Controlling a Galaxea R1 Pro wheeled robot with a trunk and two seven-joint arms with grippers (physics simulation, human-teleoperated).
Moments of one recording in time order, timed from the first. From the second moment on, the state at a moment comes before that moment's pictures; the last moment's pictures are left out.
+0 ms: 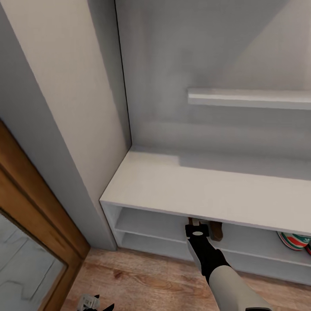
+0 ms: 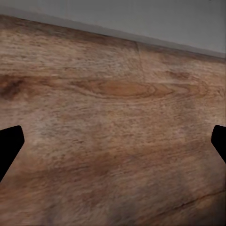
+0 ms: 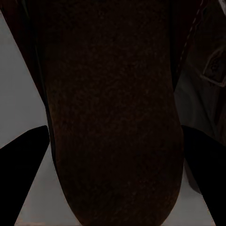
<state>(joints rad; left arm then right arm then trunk) -0.35 0.11 0.60 -0.23 -0.43 -0.35 -0.86 -0.68 0.17 -0.06 -0.54 0.20 0.23 -0.34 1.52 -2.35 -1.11</state>
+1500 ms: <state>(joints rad) -0.35 0.11 0.60 -0.24 -0.43 -0.35 -0.86 -0.68 0.17 -0.05 -0.54 0.20 0.23 -0.34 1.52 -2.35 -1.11</state>
